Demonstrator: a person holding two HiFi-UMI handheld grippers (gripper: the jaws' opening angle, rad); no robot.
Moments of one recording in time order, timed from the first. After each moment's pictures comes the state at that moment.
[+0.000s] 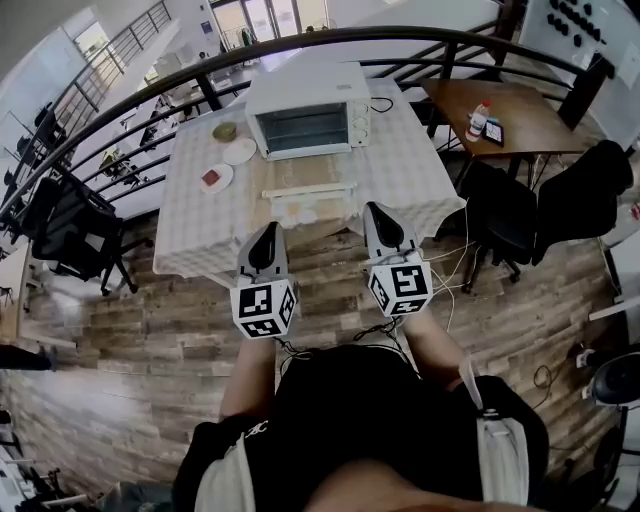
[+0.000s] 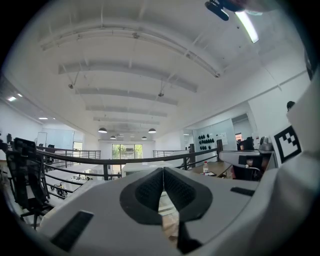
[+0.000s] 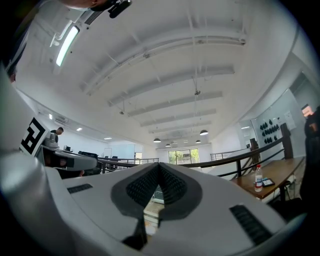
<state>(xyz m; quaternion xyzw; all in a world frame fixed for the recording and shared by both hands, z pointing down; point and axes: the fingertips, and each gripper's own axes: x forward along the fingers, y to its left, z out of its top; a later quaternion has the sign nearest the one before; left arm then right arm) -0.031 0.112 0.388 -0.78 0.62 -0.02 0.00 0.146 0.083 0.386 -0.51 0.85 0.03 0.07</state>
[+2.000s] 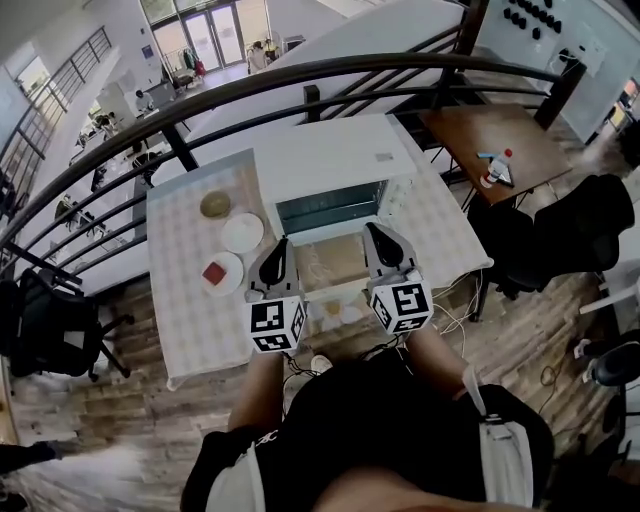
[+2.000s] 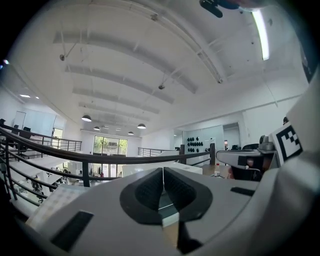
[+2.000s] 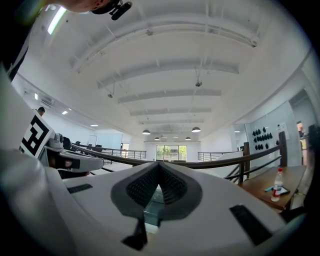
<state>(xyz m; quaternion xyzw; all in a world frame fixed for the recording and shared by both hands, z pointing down) -0.179 -0.221 0.413 -0.84 0.54 -0.01 -0.03 -0.020 -0.214 0.396 -0.58 0.81 0.04 0.02</state>
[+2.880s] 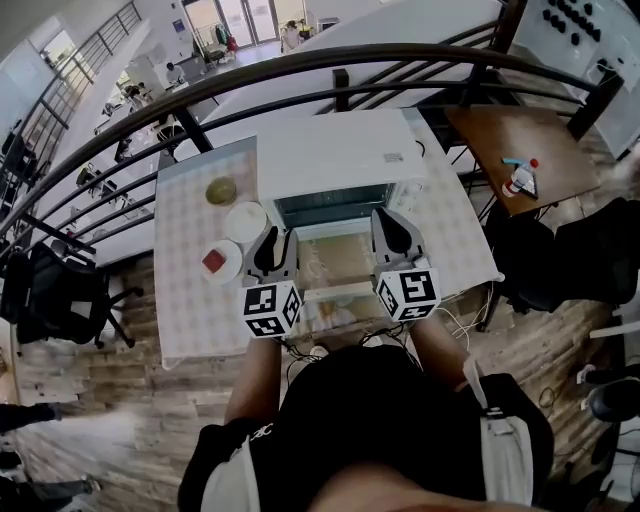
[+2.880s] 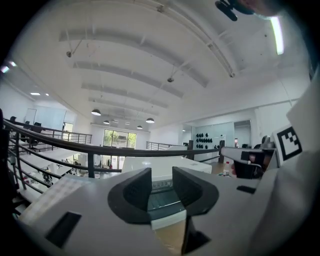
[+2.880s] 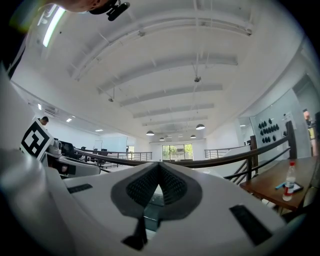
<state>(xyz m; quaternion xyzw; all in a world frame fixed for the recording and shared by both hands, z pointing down) -0.154 -0.260 0.433 -0.81 0.58 -0.02 -0.08 0.027 -0.268 0.402 -0.55 0.84 0.02 0.04</state>
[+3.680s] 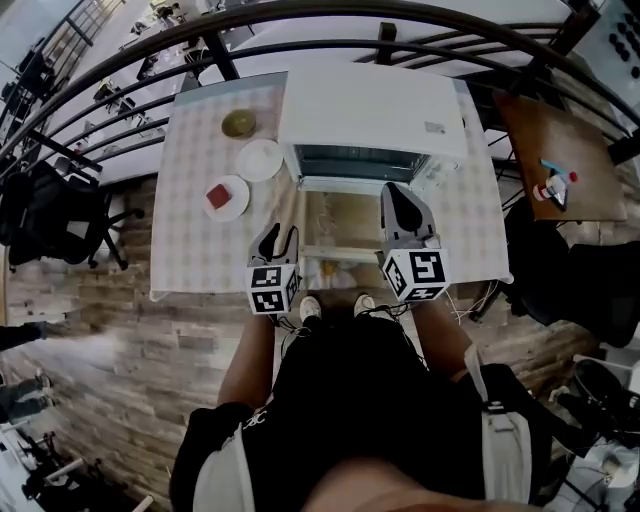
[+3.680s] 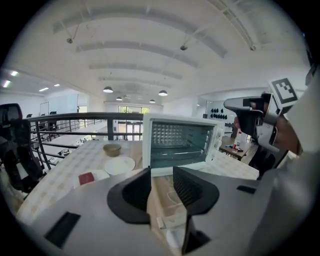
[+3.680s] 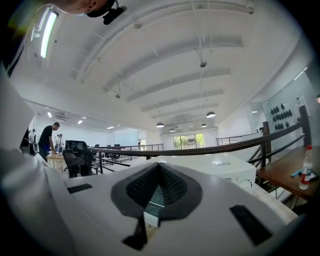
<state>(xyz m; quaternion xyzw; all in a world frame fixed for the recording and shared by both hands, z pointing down) -0.194 -0.214 0.588 -0.74 0.63 -0.15 -0.19 0.001 -0.282 0.449 -0.49 0.87 -0.03 0.01</state>
